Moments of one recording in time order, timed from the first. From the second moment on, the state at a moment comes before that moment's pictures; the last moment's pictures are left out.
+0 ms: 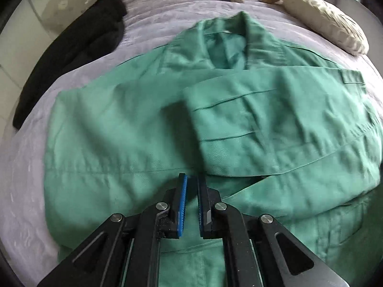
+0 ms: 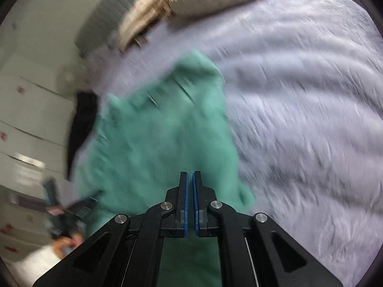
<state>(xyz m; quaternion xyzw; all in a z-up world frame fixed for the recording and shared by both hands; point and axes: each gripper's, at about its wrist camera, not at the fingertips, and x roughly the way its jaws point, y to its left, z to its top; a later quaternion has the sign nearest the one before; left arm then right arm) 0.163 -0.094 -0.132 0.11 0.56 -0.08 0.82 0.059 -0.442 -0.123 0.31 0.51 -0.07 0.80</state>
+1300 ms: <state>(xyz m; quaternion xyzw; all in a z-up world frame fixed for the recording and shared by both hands) 0.059 -0.056 -0.107 0.04 0.60 -0.02 0.80 0.050 -0.435 -0.079 0.32 0.55 -0.03 0.77</state>
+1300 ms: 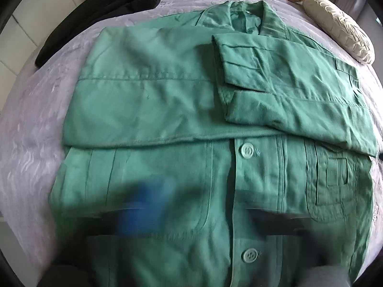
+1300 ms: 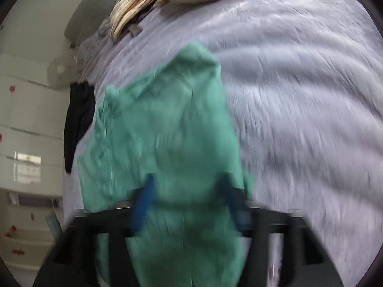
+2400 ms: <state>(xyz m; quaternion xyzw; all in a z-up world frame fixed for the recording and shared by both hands) -0.059 -0.002 -0.062 0.02 0.66 -0.02 0.75 -0.066 -0.322 -0.067 0.31 0.64 0.03 0.70</state>
